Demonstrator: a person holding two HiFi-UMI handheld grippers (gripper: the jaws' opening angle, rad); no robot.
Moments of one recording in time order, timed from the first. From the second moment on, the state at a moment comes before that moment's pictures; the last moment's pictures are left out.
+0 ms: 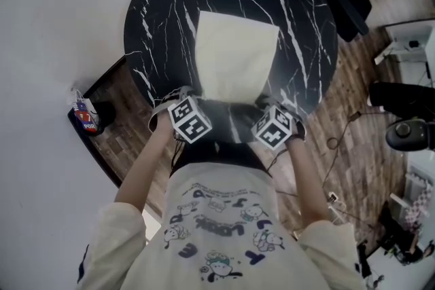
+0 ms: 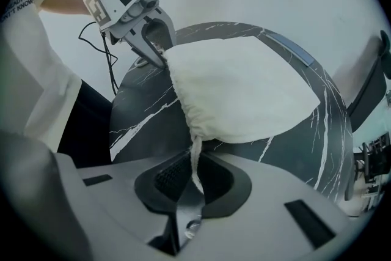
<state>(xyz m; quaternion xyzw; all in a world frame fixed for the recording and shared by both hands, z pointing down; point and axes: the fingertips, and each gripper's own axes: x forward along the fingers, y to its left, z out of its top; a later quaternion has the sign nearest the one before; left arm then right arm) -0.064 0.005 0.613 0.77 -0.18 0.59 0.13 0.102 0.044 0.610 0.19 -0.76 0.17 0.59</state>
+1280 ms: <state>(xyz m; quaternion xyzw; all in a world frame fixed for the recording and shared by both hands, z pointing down) -0.061 -0.004 0.571 0.69 -0.49 0.30 0.45 0.133 0.012 0.555 0.61 -0.63 0.45 0.20</state>
